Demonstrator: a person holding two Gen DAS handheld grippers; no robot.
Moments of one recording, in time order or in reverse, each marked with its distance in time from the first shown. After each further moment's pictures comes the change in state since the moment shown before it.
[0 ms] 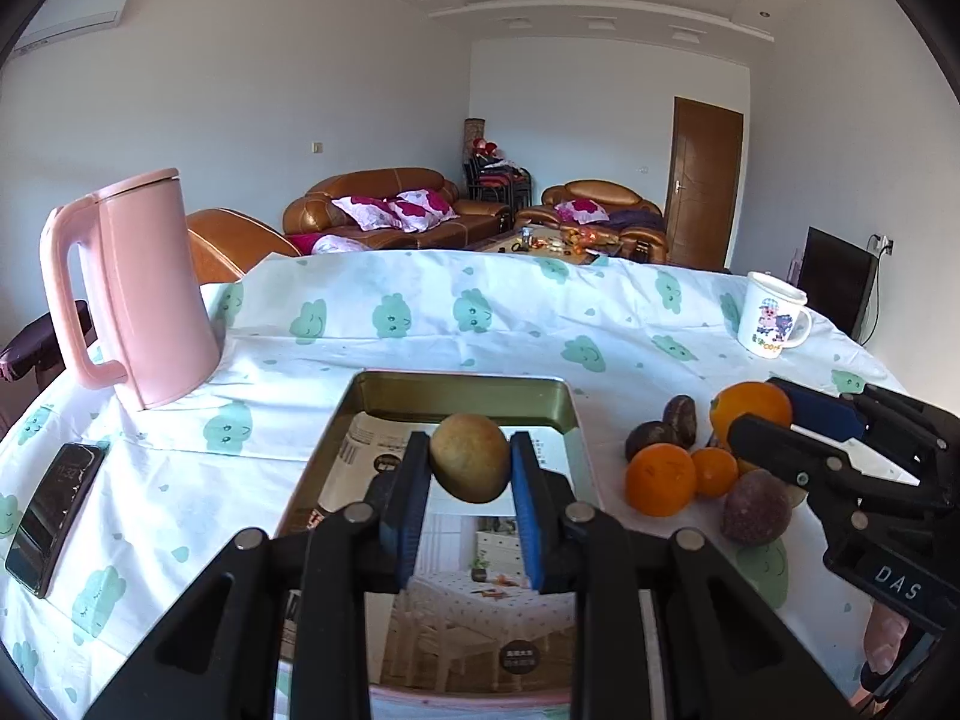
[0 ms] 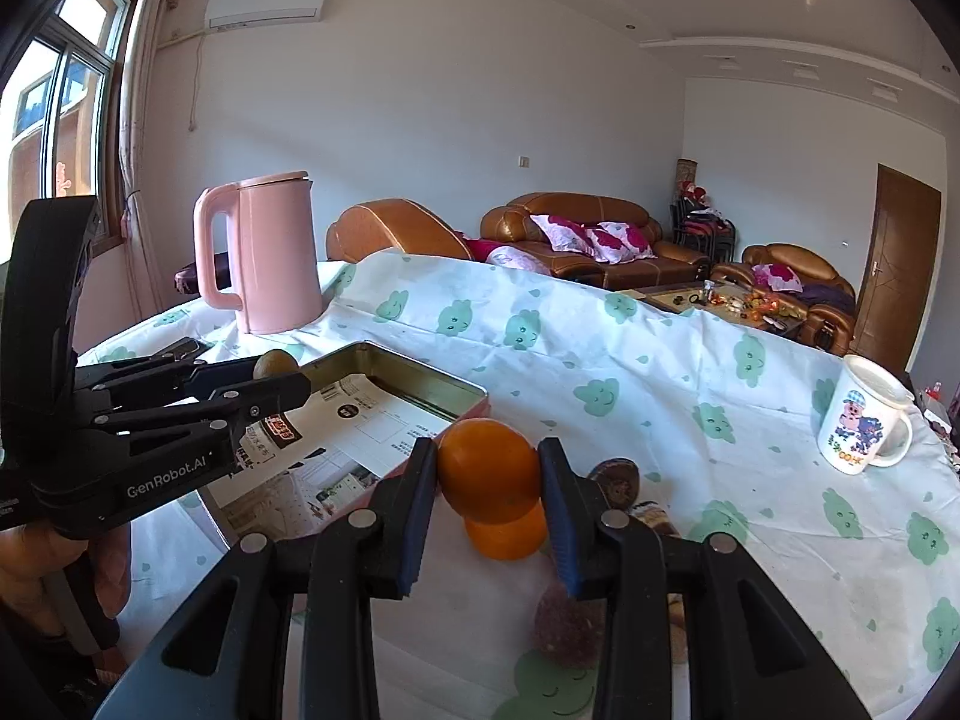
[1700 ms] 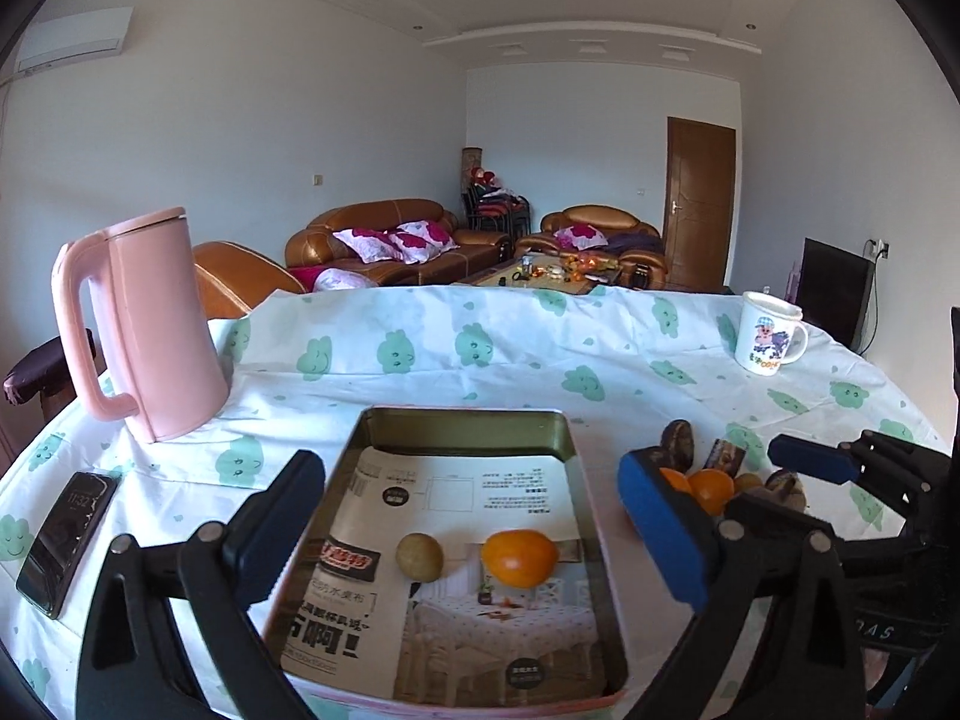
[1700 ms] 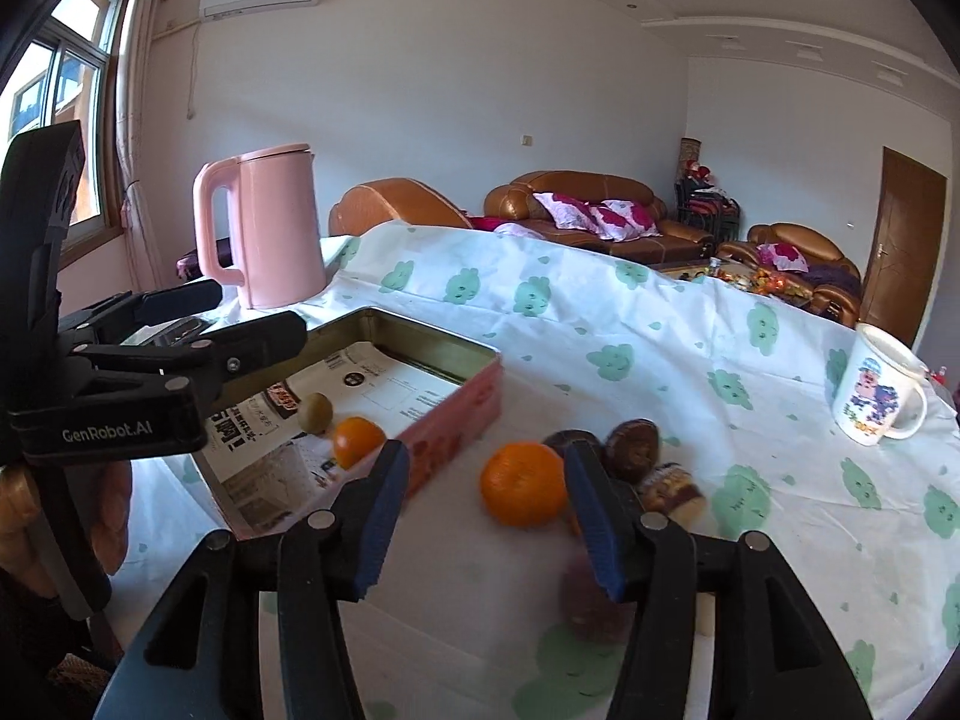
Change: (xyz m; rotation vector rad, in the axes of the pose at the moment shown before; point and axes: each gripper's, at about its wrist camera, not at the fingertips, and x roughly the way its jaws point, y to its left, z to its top) left arm -0.014 -0.013 0.004 0.036 -0.084 -0.011; right arm -0.015 -0.021 -0.031 0.048 0.031 -0.077
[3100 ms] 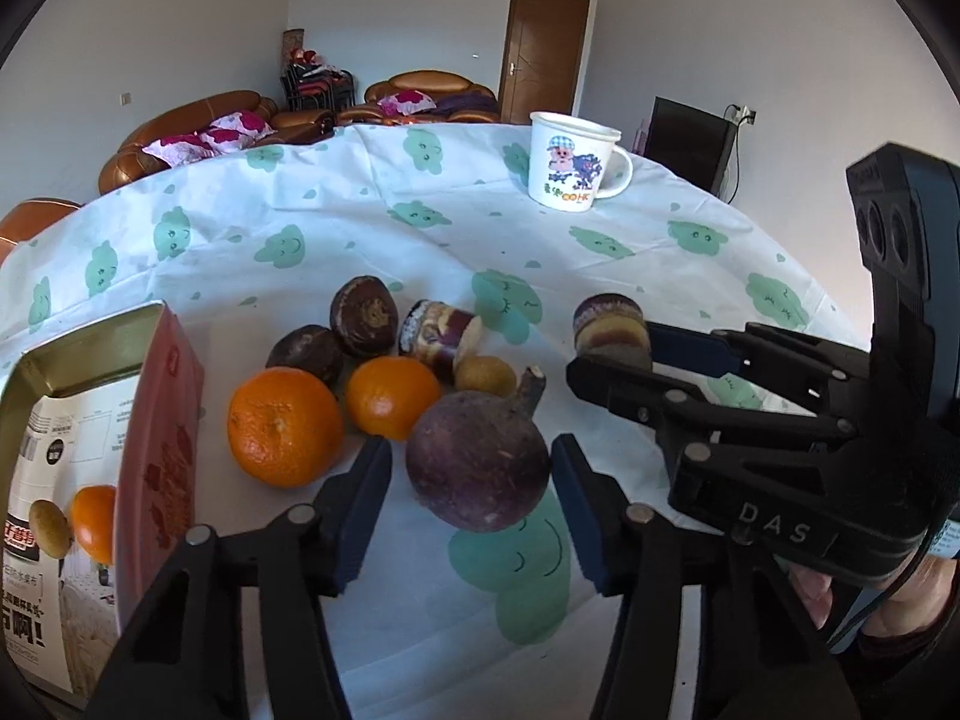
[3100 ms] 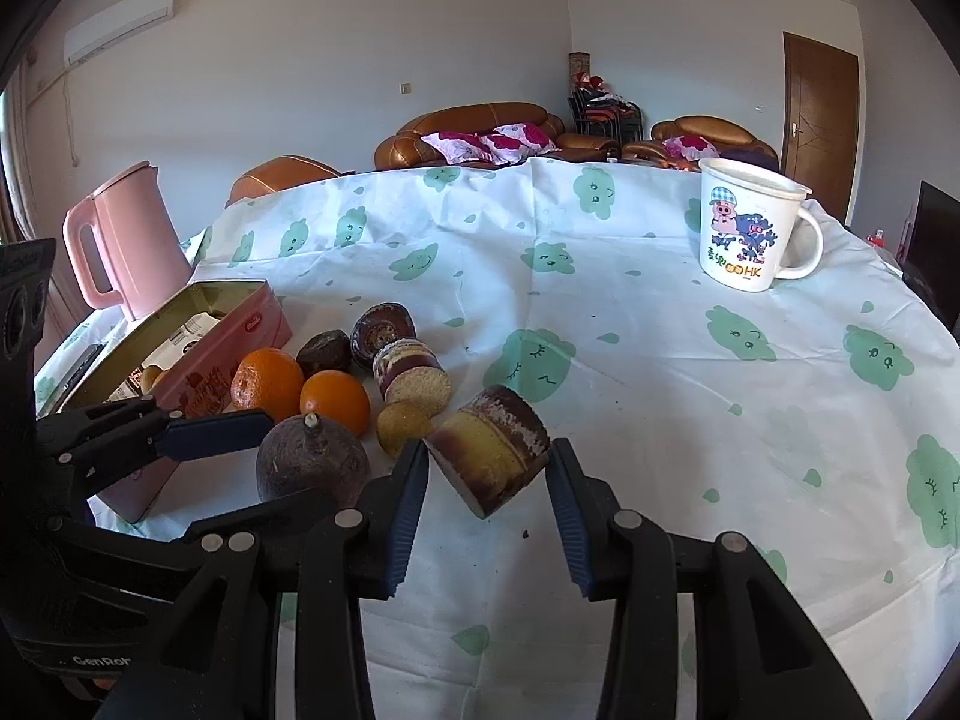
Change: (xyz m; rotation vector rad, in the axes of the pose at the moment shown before) left arm 0.071 -0.143 -0.030 0.148 0.362 -0.392; right arm 0.010 -0.098 -0.035 0.205 0.164 -0.081
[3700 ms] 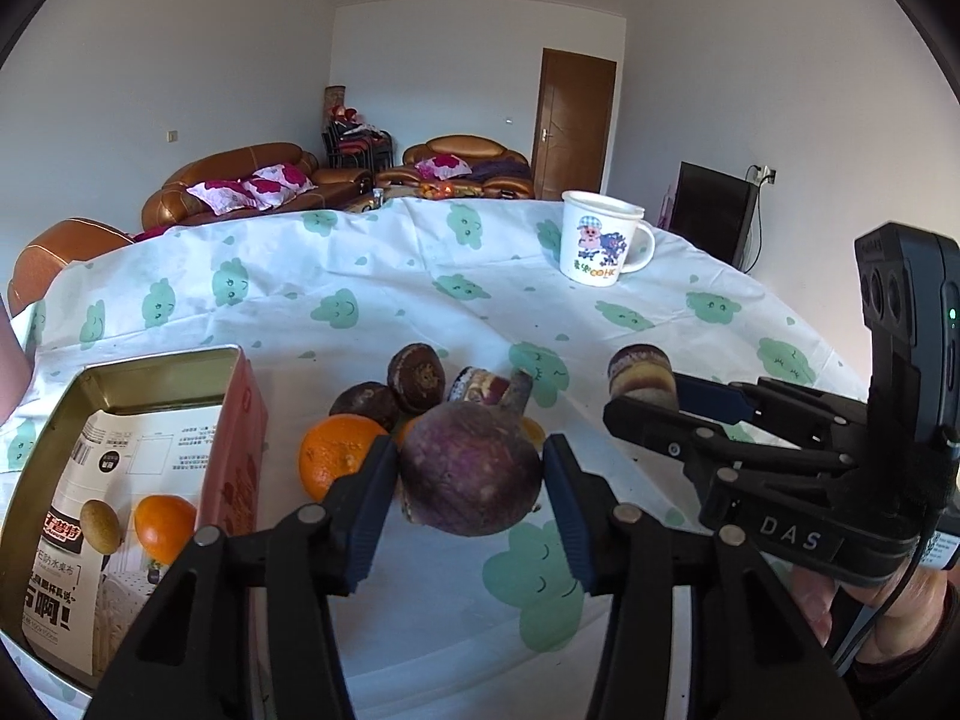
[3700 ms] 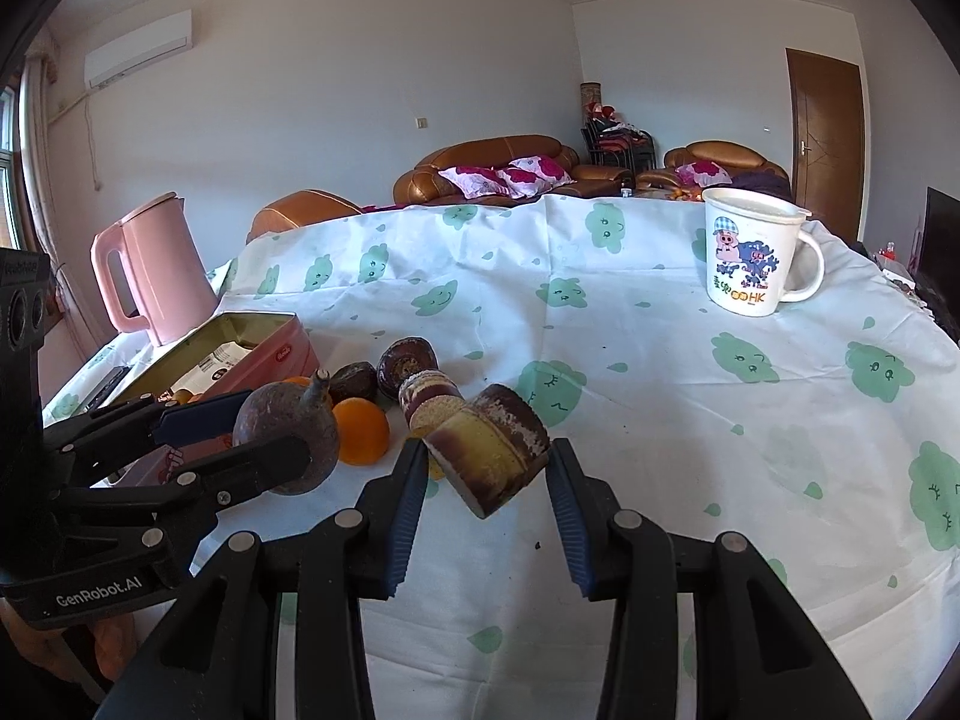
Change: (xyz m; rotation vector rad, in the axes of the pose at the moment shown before) left arm -0.035 0.003 -0.006 -0.032 -0.194 0.102; right arm -0.018 -0.004 -0.002 0.015 -0.102 0.058
